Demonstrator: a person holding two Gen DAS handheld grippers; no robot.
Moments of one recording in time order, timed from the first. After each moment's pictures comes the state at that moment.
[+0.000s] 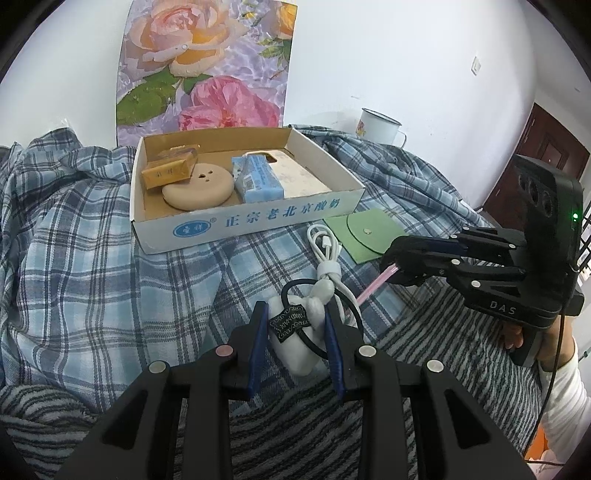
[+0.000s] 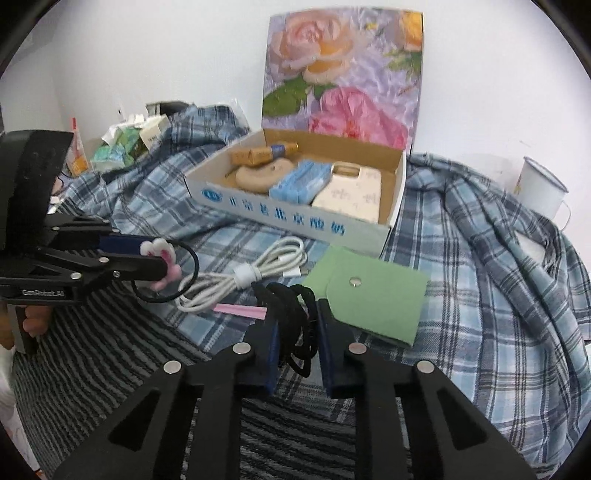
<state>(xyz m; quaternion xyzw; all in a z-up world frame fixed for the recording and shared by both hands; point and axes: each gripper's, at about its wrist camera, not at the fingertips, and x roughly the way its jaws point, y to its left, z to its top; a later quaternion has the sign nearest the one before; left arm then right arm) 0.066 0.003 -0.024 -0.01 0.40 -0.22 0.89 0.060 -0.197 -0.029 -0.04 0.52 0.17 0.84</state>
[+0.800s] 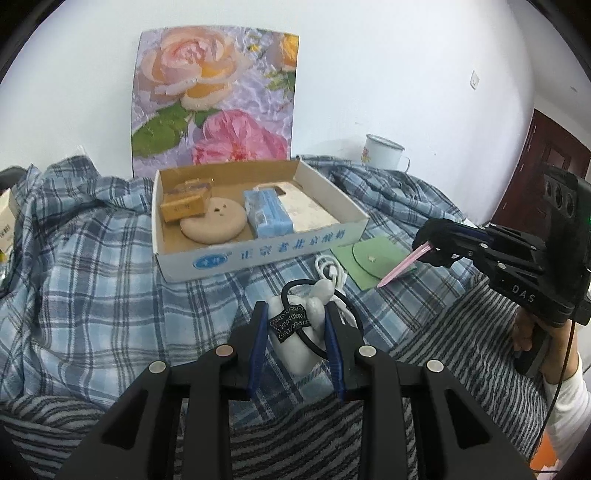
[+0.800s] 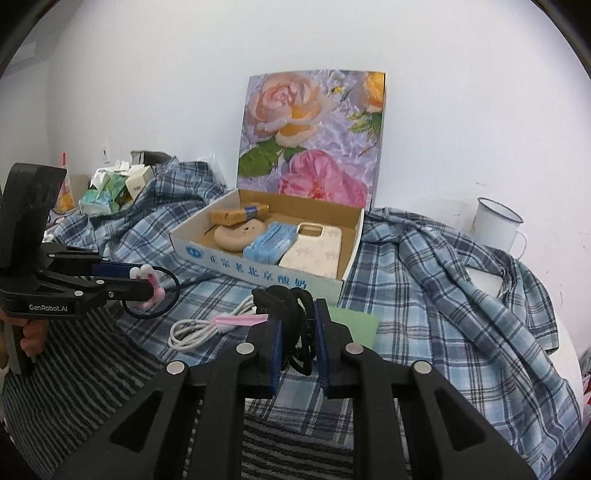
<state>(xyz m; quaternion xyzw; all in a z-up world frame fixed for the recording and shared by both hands) 0.054 0.008 -0.005 -0.01 0.35 -0.20 0.92 0.046 -0.210 0.011 -0.04 0.43 0.12 0.90</state>
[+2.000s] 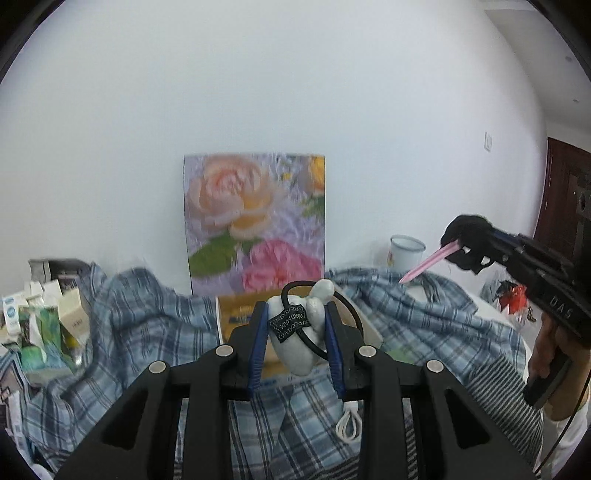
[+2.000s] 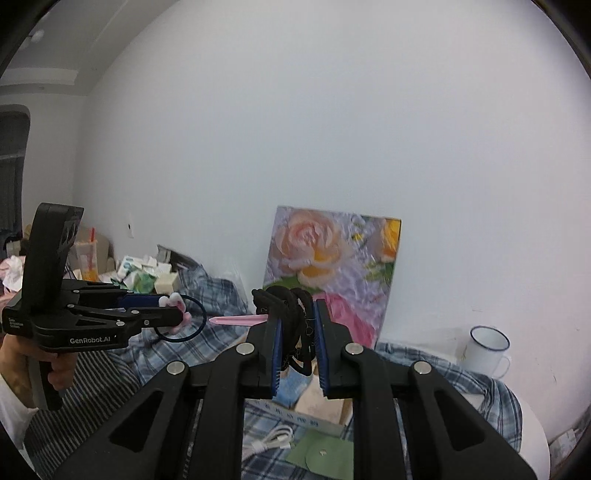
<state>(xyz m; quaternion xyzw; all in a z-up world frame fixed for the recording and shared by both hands) 0.034 0.023 0.130 0.00 0.20 -0.12 0.97 0.069 -0.179 0.140 -0.05 0.26 0.16 0.95</state>
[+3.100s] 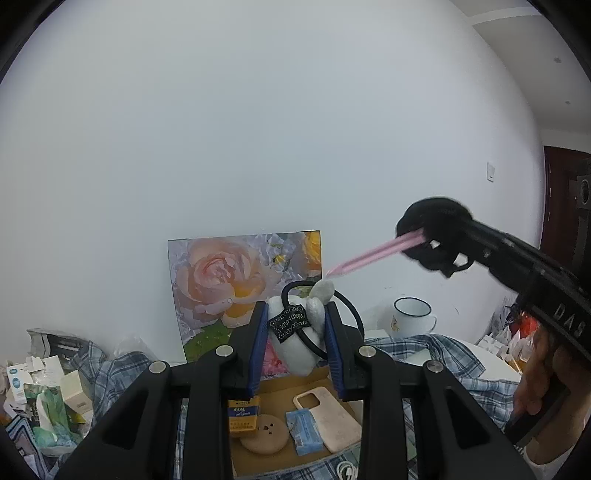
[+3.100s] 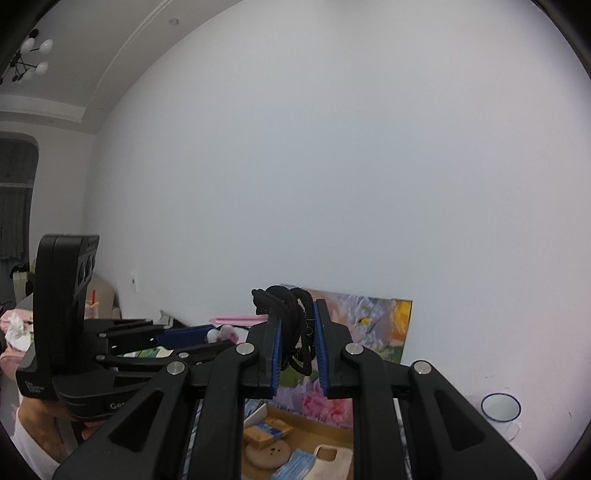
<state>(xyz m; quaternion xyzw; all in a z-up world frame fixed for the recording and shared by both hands) 0.098 -0.006 0.208 0.01 0.13 -0.12 0.98 0.141 -0.173 0.206 -0.01 0.17 0.18 0.97</state>
